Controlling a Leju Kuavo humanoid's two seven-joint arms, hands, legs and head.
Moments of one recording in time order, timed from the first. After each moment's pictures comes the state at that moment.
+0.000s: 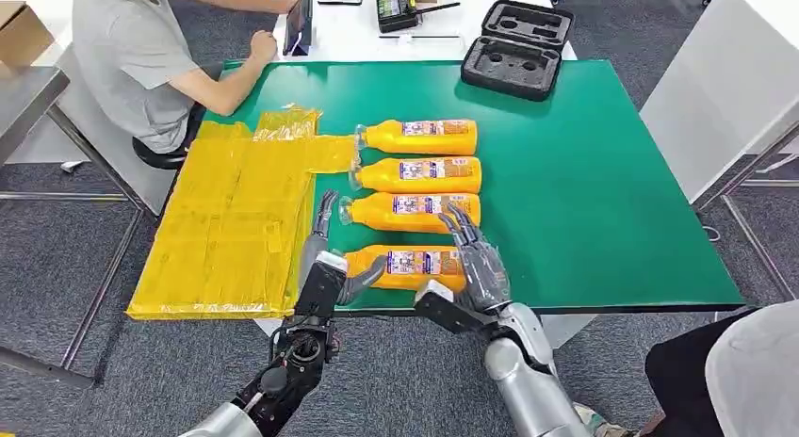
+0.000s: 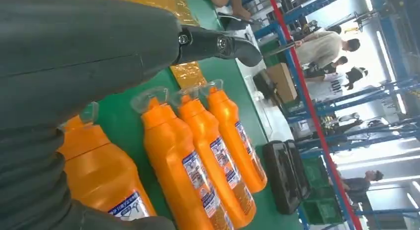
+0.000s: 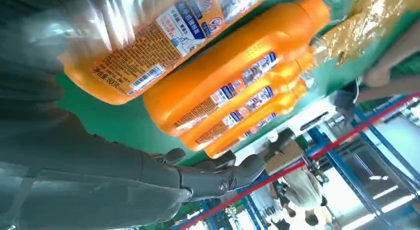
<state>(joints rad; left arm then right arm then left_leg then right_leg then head) -0.45 -0.26 -0.56 -0.72 -0.07 0.50 -0.70 -0.23 0.11 0.19 -1.01 0.93 -0.35 -0.53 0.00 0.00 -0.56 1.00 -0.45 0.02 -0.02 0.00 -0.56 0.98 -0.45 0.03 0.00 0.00</state>
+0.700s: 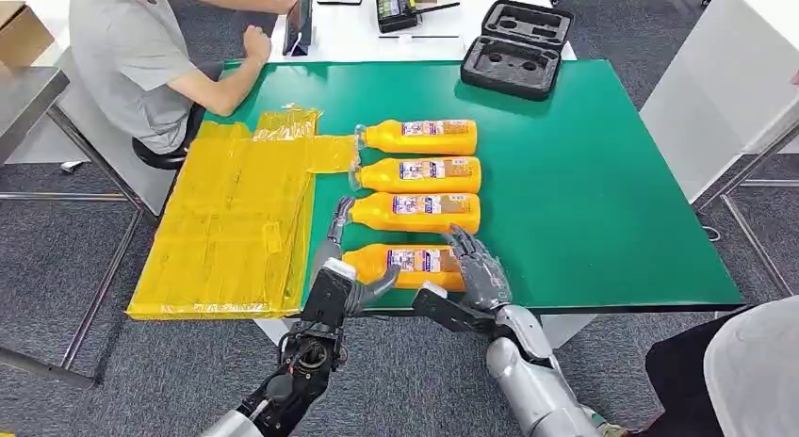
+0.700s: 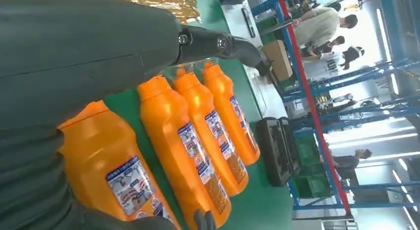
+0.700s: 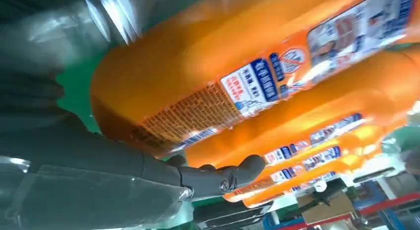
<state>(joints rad) -0.42 -0.28 -0.55 -0.75 -0.08 0.42 -0.70 -0.33 0.09 0.17 -0.77 1.07 -0.34 -0.42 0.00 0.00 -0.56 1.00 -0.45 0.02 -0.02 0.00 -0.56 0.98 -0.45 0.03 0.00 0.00</state>
